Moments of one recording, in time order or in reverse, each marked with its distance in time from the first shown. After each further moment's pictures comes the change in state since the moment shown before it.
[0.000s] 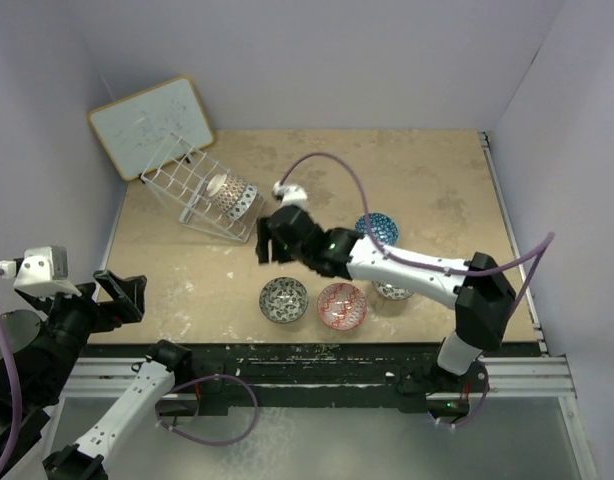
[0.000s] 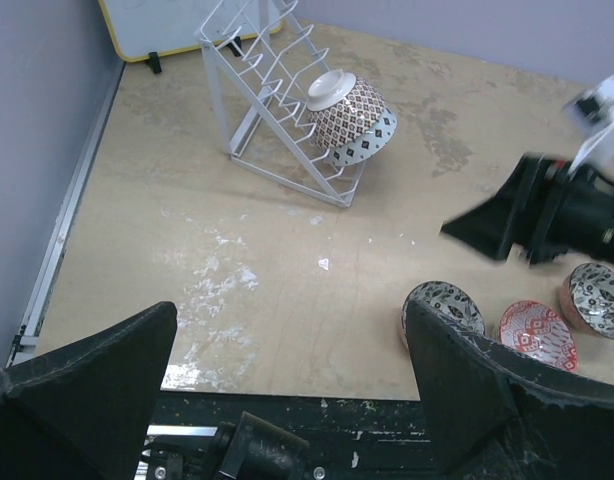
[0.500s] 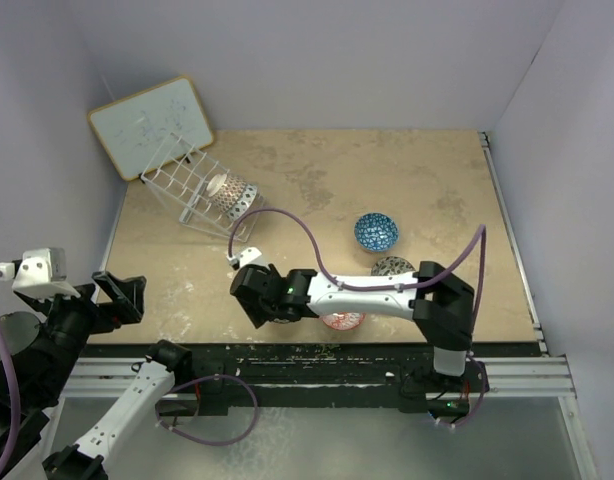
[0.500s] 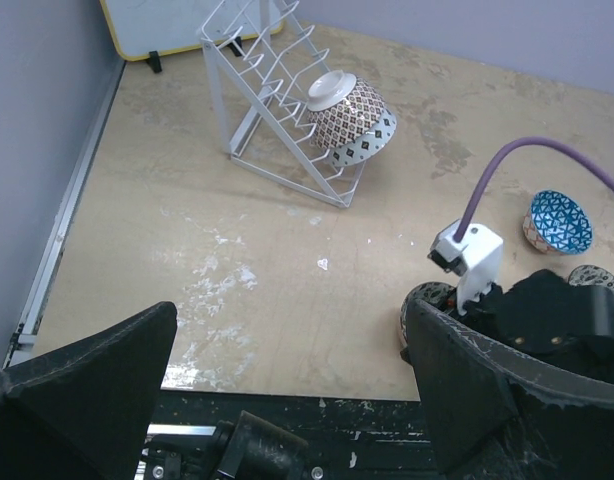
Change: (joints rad) left arm 0.000 -0.003 0.000 0.003 -0.002 -0.010; right arm 0.311 0.171 0.045 -0.250 0.024 -0.165
